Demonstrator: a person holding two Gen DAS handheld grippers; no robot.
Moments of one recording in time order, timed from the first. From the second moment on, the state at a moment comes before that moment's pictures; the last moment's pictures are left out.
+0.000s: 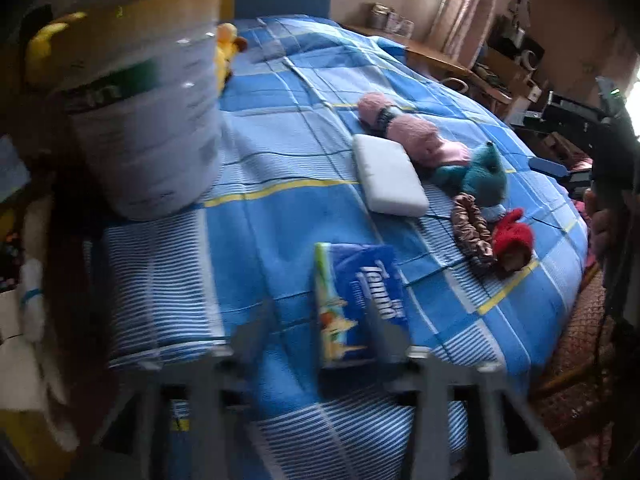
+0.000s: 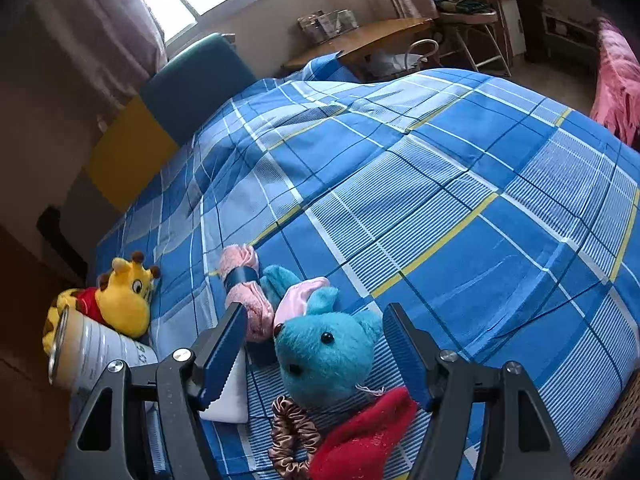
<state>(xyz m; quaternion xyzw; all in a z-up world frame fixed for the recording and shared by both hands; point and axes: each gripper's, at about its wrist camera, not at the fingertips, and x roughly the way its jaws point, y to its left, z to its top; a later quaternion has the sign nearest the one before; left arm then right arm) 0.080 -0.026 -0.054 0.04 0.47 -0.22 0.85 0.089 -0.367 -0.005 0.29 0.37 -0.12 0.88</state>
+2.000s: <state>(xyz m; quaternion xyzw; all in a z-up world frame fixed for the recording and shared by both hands) 0.058 0.186 0.020 -0.13 0.40 -0.07 0.91 0.113 -0.227 -0.086 0.01 0.59 0.05 0.80</state>
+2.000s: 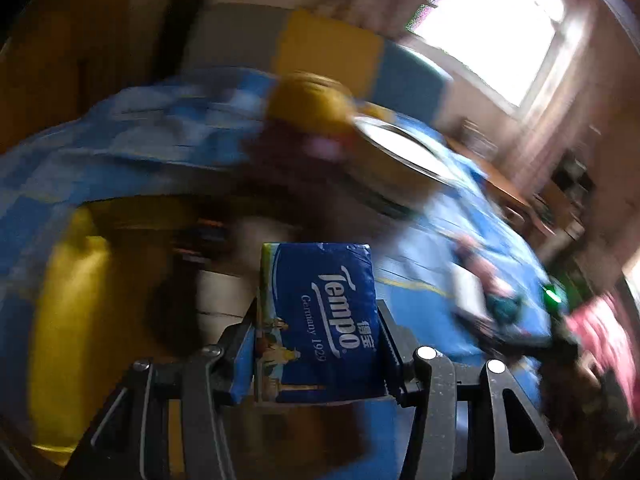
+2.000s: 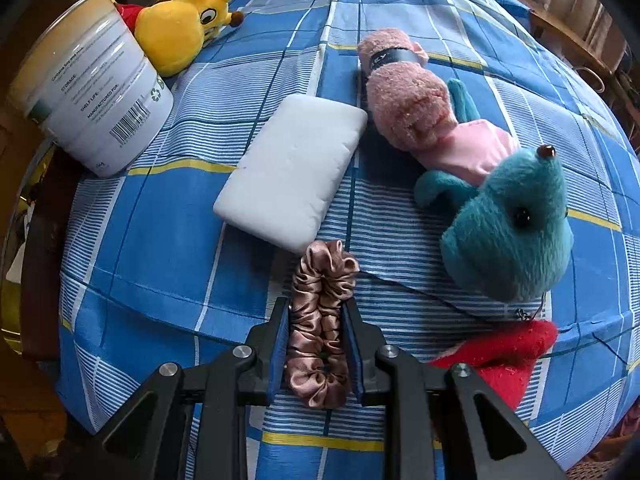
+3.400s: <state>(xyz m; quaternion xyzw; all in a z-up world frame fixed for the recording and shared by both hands) 0.017 0.193 0.004 -0.08 0.40 0.04 0.91 0.118 -0.193 -0.088 -0.07 0.57 0.04 0.82</state>
